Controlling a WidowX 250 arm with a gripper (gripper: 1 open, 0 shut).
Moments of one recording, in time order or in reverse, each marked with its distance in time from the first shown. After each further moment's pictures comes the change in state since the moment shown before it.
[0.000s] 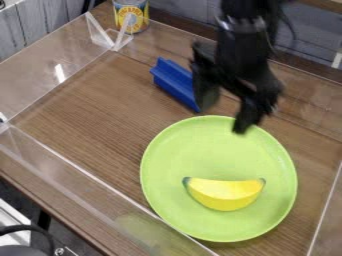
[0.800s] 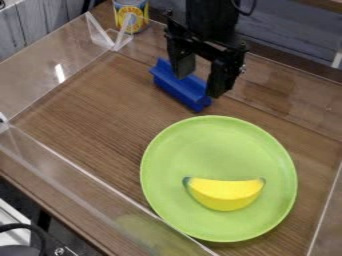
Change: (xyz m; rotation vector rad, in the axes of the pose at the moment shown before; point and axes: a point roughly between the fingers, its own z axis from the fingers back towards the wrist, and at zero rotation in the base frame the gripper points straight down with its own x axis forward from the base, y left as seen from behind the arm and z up) arm 0.015 0.039 -0.003 -0.014 0.008 0.008
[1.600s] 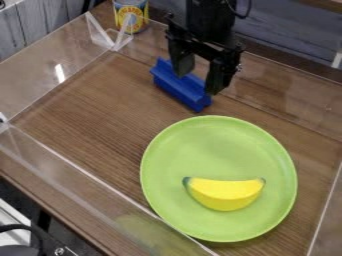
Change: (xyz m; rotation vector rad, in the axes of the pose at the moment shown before) arm 0.017 0.015 -0.014 0.010 0.000 0.002
